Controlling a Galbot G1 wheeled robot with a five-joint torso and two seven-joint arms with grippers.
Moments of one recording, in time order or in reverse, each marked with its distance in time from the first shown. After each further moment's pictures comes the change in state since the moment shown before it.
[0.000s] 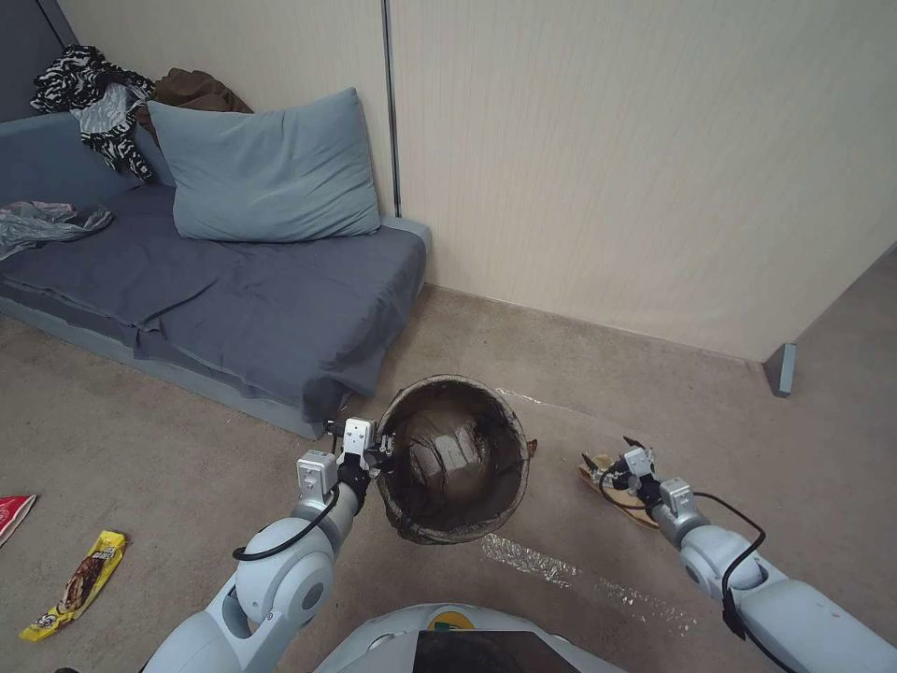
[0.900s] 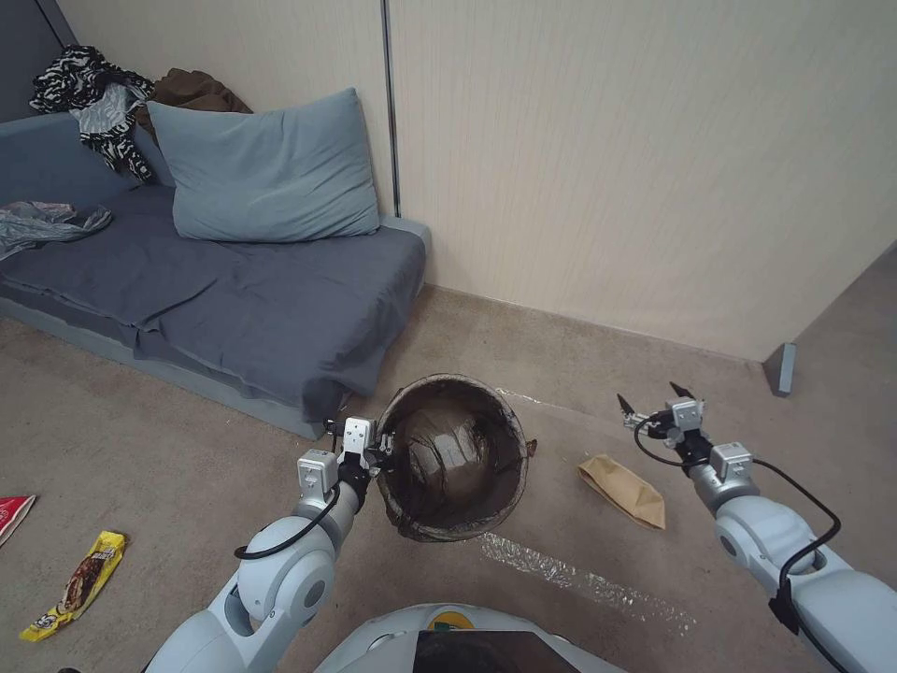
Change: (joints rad) left arm -0.003 -0.009 -0.003 0.008 0.004 -0.001 0.002; right arm -0.134 -0.036 0.282 0.257 0.067 -0.016 0.080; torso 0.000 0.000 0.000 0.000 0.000
